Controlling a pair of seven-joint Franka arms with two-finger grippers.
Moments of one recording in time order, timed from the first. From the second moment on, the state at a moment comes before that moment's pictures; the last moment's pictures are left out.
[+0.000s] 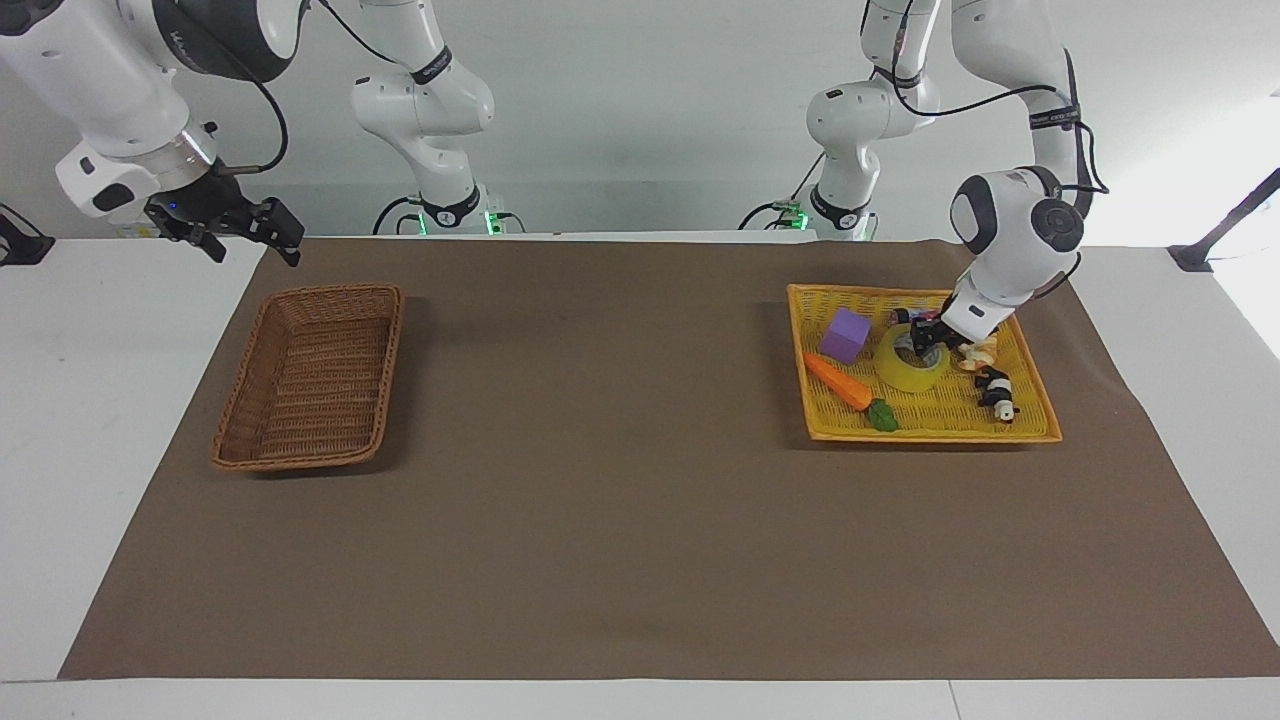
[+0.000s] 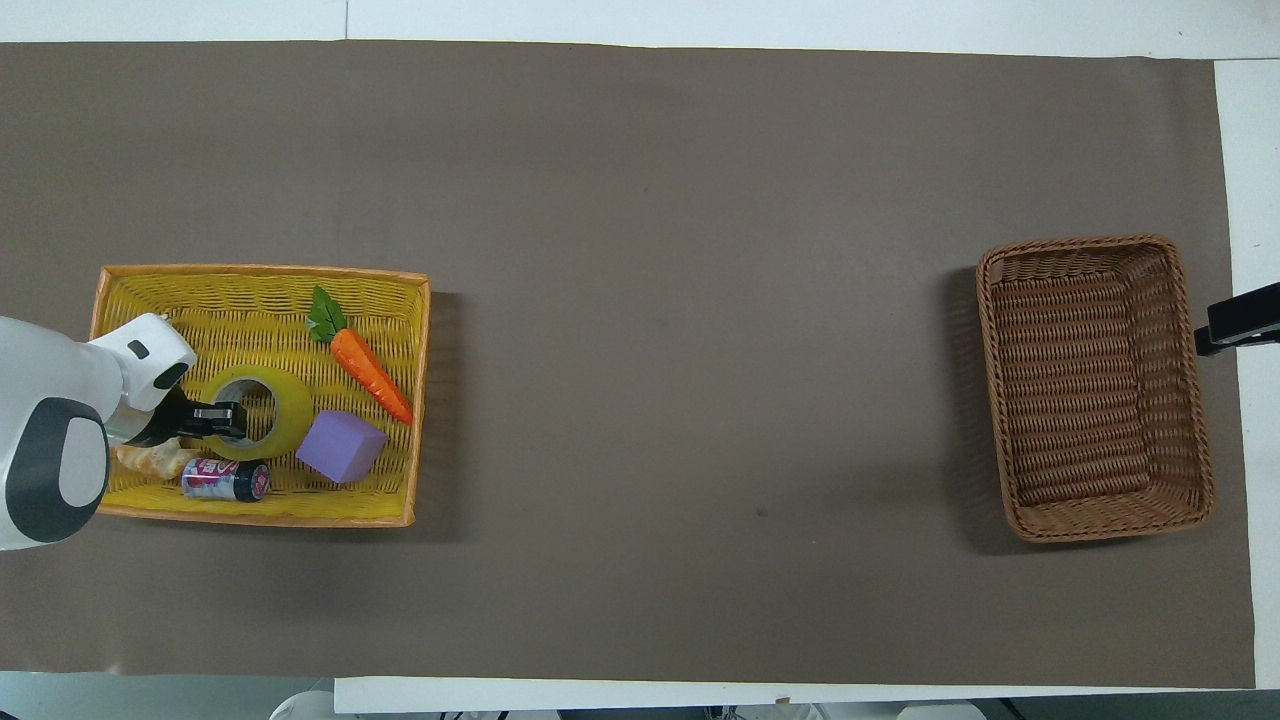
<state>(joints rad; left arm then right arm) 0.14 -0.09 -0.12 -2.46 -0.01 2.23 0.10 0.01 -0.07 -0.18 -1.70 -0.04 1.48 -0.08</state>
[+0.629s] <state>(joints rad) 0.14 -0.09 -0.12 -2.47 -0.01 2.25 0.09 0.01 -0.07 -0.18 -1.70 -0.04 1.48 -0.08</state>
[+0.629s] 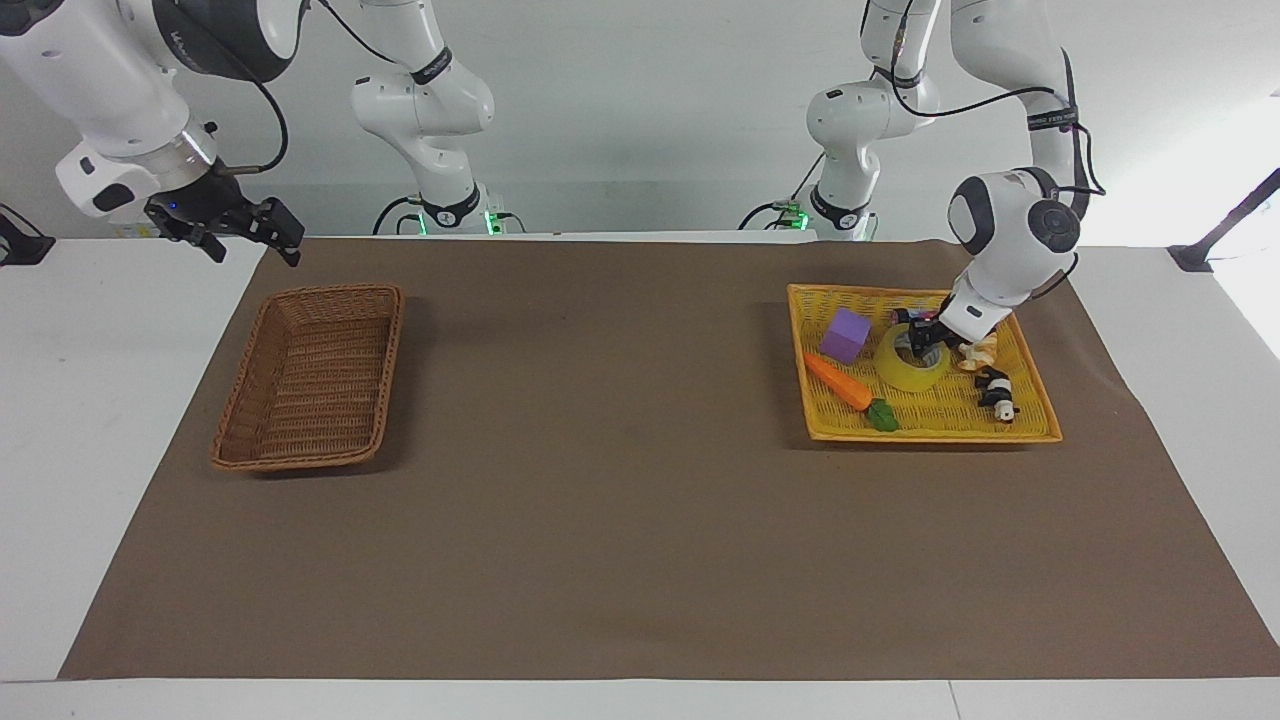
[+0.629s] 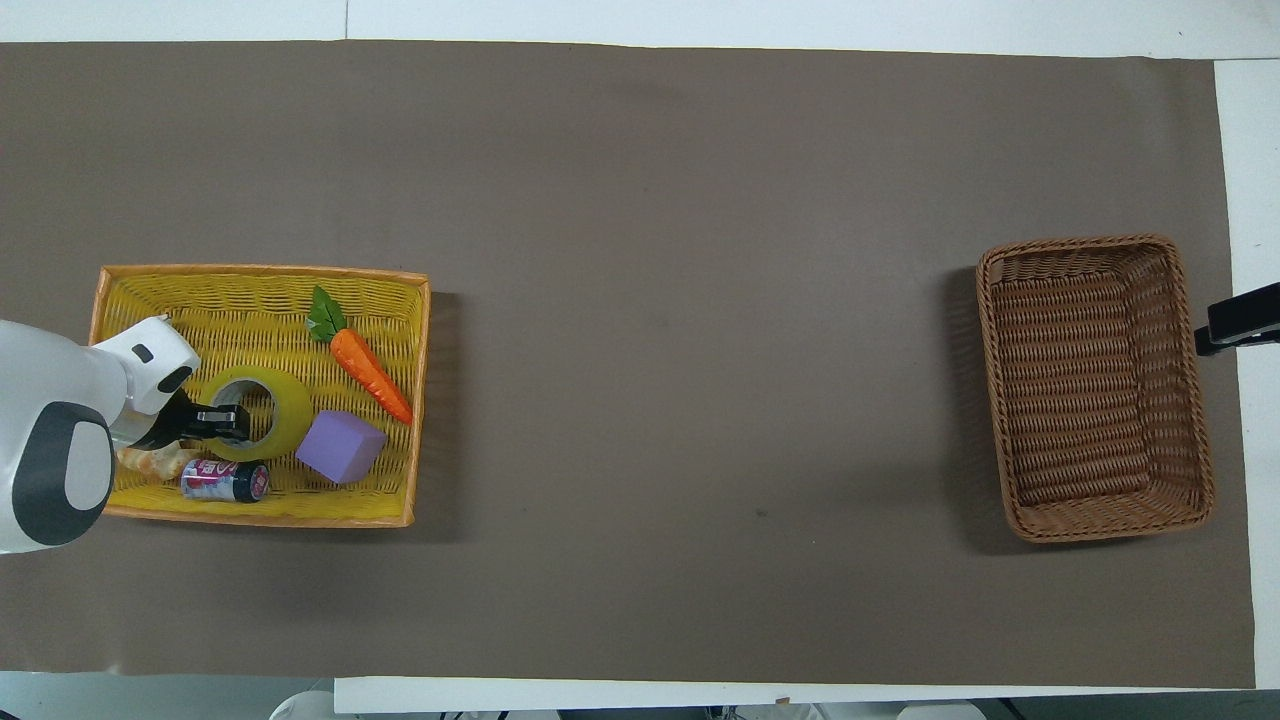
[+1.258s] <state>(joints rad) 0.11 -0.09 -0.12 -2.18 -0.02 1.96 0.09 0.01 -0.07 -0.18 -1.70 -0.04 1.48 -0.08</state>
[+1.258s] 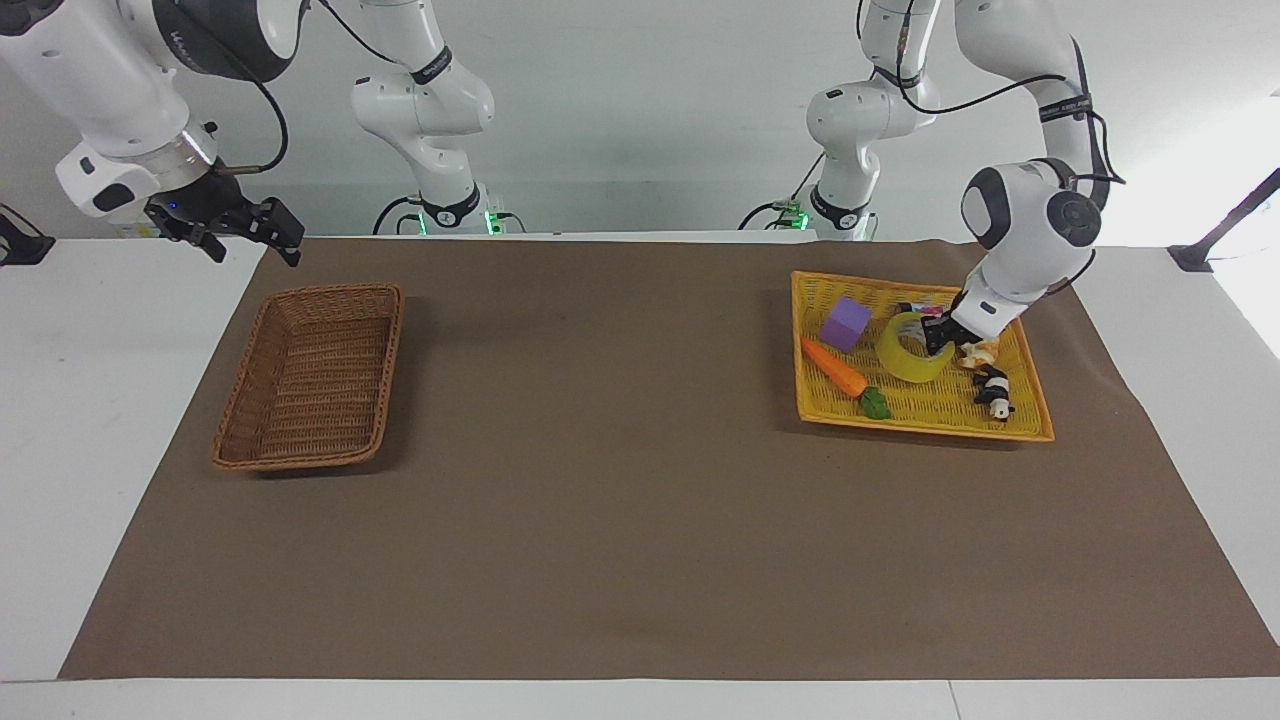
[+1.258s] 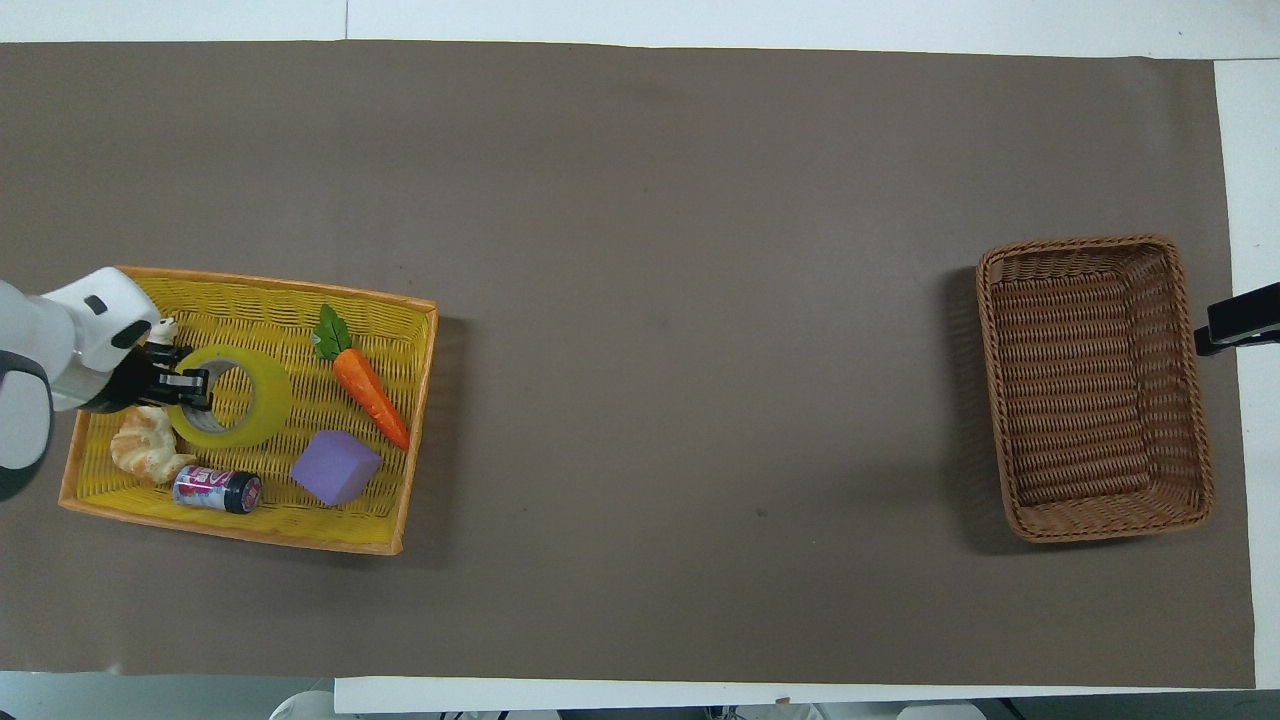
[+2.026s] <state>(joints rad) -0.33 -0.05 -0.13 -2.00 -0.31 2.13 -0.54 -0.02 -0.07 -0.18 -1.70 0.20 1.42 -0.24</state>
